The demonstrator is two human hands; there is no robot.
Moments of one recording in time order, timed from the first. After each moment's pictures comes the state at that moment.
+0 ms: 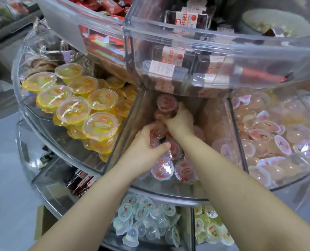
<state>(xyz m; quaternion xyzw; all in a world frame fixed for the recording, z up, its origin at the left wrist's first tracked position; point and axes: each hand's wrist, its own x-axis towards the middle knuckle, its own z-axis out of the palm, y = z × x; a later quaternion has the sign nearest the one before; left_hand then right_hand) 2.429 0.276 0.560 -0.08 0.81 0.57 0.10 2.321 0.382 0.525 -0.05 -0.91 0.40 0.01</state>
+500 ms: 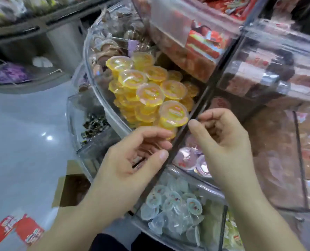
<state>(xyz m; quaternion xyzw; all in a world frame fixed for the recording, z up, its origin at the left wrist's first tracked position) 2.549 0.181 0.615 0.00 0.76 0.64 -0.14 2.465 0.329 0.630 0.13 -0.79 0.60 0.01</state>
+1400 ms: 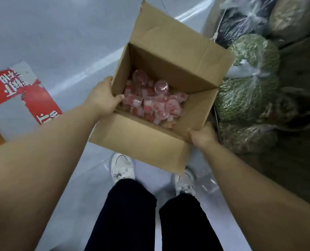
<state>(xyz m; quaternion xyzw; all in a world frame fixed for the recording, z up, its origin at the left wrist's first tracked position) 2.707 -0.181 -0.074 -0.46 0.78 0.38 0.19 2.570 0.053 -0.062 -0.08 -0.90 0.11 -0.41</state>
